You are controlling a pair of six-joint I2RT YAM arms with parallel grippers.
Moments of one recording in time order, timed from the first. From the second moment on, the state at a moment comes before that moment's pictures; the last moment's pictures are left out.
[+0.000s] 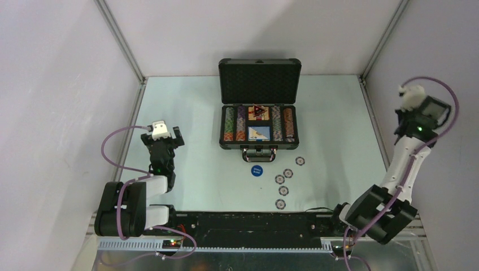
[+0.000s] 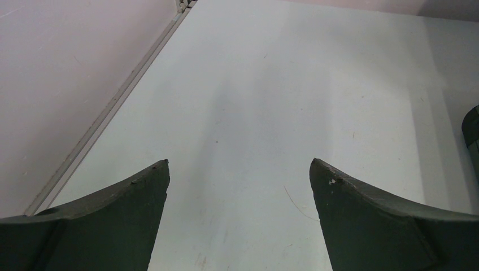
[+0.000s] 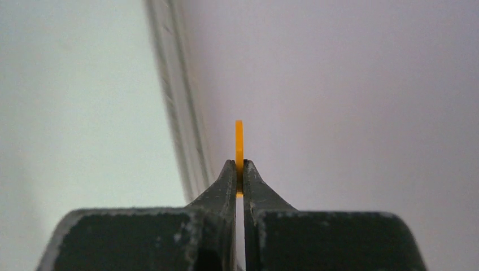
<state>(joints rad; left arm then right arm) -0.01 1.25 0.19 0.99 -0.28 0.00 -0.70 1.24 1.16 -0.53 -0.03 -0.69</state>
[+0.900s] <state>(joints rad) -0.01 1.25 0.19 0.99 -0.28 0.00 0.13 1.72 1.51 -0.64 -0.72 -0.06</state>
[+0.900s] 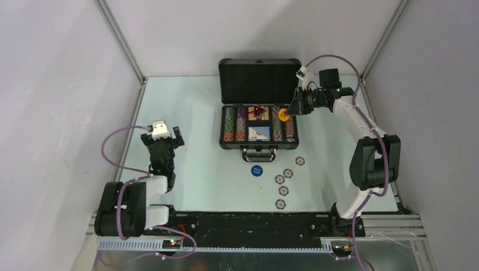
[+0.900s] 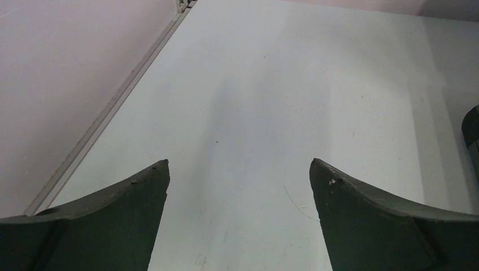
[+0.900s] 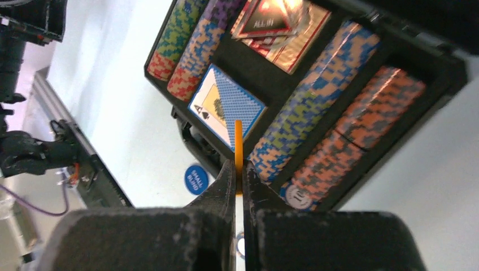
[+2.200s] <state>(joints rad) -0.01 1.25 0.19 0.99 -0.28 0.00 0.28 1.91 1.30 -0.24 -0.80 0.47</state>
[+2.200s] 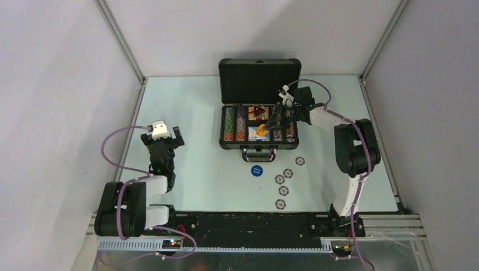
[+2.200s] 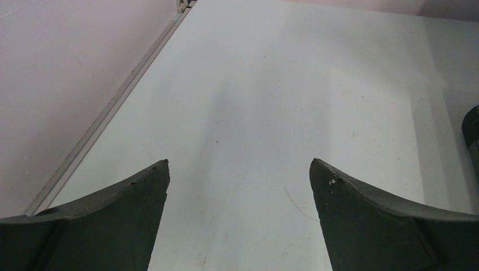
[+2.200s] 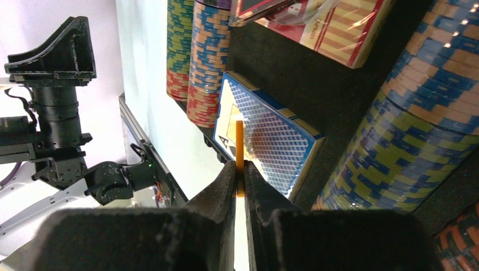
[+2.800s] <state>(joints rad) -0.01 1.25 0.19 0.99 -0.28 0.00 0.26 1.93 1.30 -0.23 -0.76 0.46</state>
